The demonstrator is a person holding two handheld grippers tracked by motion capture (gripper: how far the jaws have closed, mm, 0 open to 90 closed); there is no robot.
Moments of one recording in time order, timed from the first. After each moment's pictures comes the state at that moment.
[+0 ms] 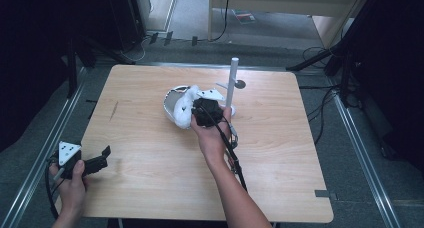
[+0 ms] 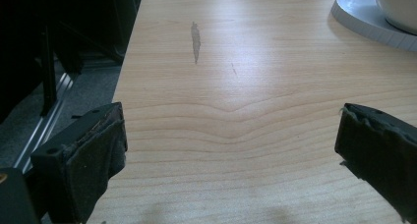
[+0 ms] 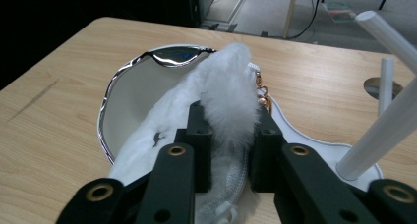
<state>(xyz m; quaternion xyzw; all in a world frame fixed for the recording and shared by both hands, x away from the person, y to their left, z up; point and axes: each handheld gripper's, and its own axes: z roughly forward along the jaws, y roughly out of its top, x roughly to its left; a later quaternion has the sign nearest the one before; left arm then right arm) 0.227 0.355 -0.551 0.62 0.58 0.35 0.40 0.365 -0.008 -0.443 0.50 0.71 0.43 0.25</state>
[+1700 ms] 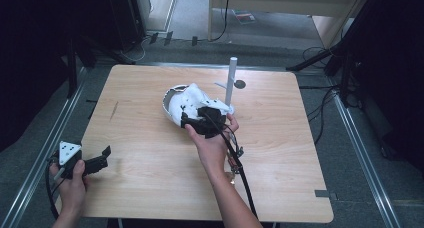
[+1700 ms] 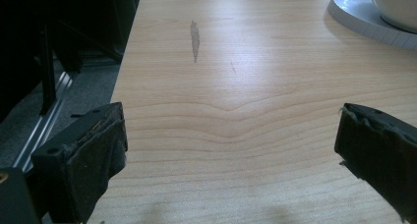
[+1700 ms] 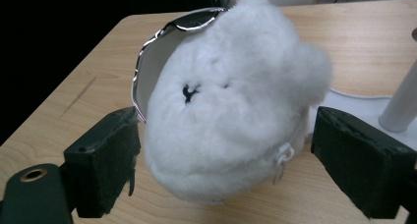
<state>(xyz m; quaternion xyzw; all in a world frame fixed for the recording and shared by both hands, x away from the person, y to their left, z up) 0.228 0.354 -0.550 0.62 0.58 0.35 0.39 0.344 -0.015 -0.459 0.54 0.69 0.46 0.17</state>
